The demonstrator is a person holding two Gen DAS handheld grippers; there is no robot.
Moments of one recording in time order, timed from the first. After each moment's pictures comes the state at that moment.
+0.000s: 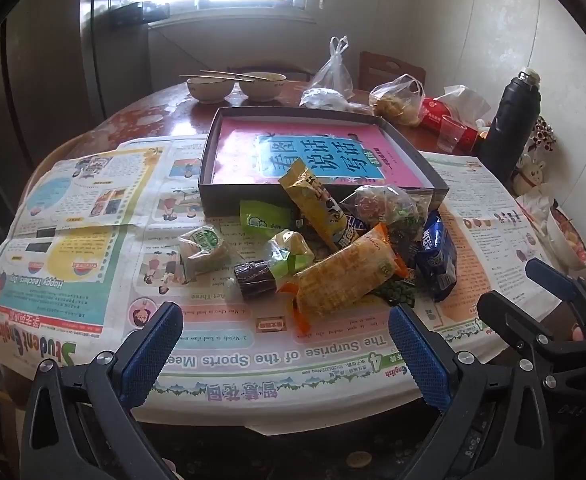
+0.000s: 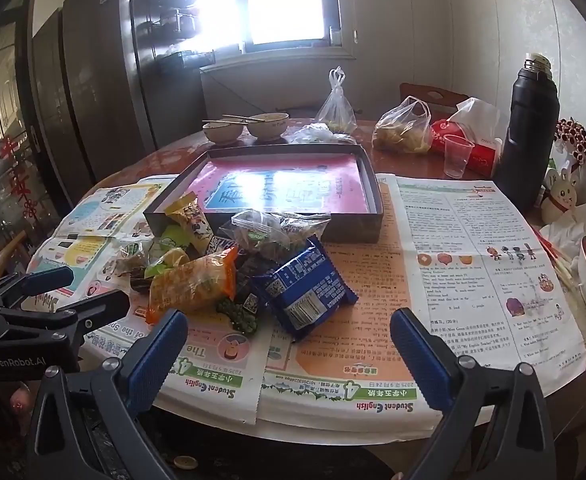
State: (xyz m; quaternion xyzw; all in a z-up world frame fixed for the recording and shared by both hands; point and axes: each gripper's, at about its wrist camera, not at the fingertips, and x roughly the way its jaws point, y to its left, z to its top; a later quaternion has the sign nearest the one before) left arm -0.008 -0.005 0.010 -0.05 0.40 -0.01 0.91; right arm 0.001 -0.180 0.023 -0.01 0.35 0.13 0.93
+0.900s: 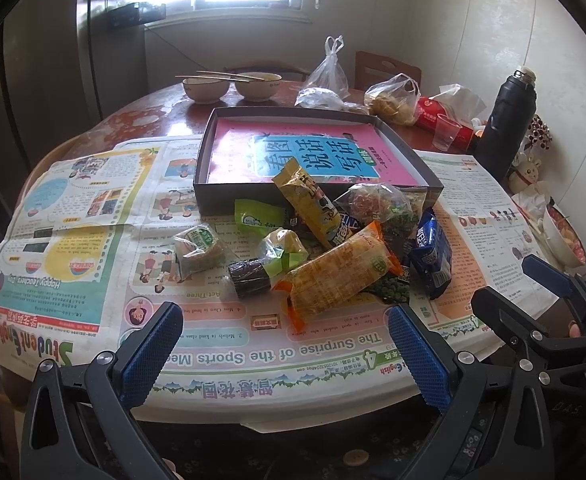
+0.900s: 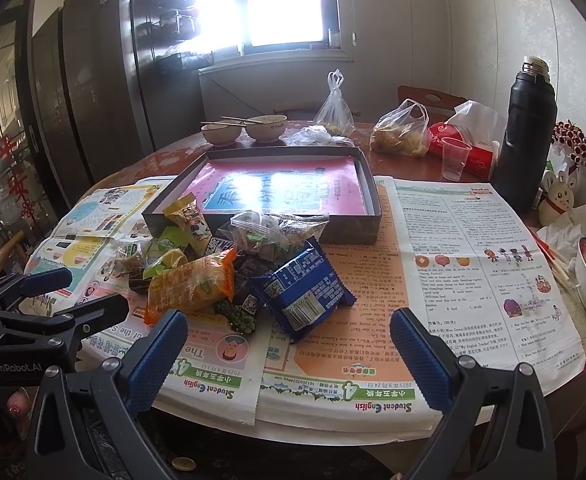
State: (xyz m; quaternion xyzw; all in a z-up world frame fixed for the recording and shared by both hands) left arm -0.009 -0.010 0.009 -0.05 0.40 -0.01 0.91; right arm -0.002 -0.180 0.024 -0.02 0.34 0.12 0.93
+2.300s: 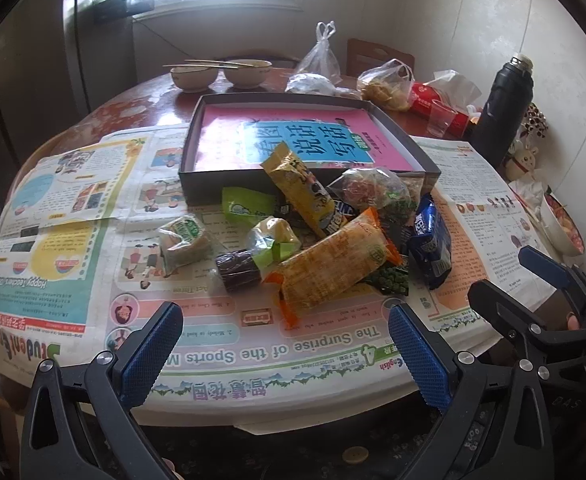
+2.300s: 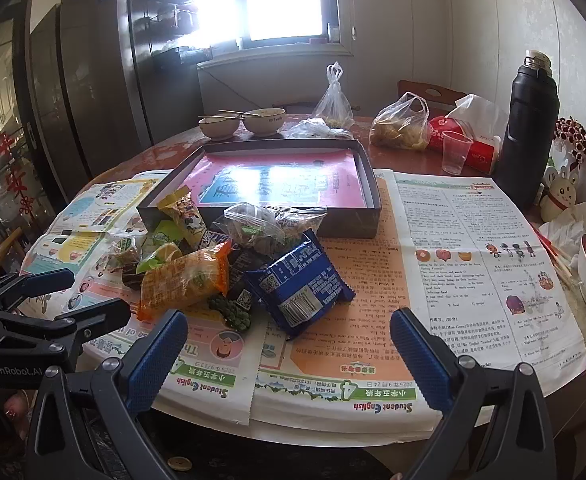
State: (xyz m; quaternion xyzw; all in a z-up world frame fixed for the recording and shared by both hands) left arm 0.000 -0.013 -0.002 -0.05 0.42 -0.03 0.90; right arm 0.003 -0.179 0.017 -0.02 0.35 0.12 0.93
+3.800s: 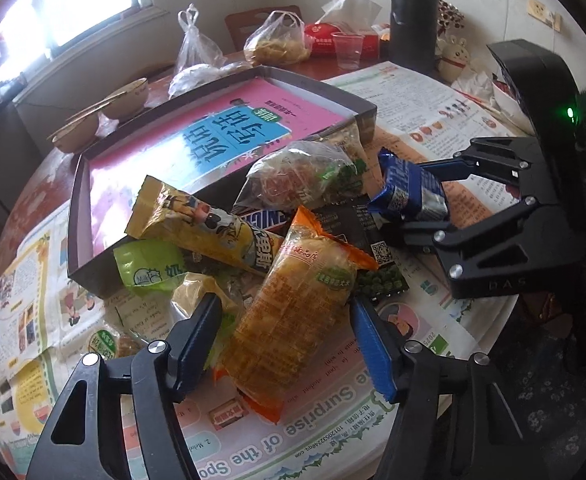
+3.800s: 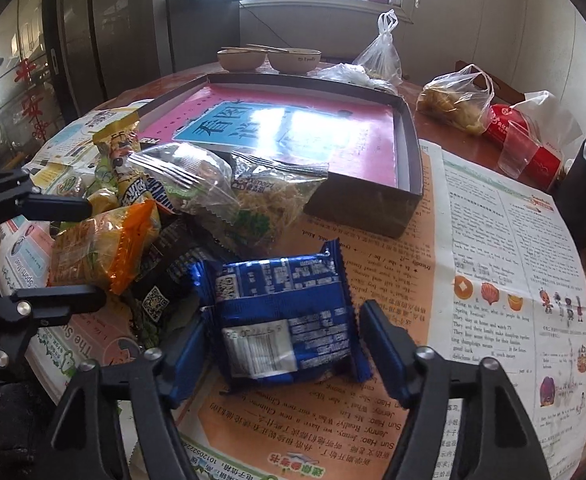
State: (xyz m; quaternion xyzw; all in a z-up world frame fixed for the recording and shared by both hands) left arm 0.061 -0.063 -0.029 0.14 0.43 -0.18 0.87; right arm 0.095 -0.185 -0.041 -0.11 0.42 0.19 0.88
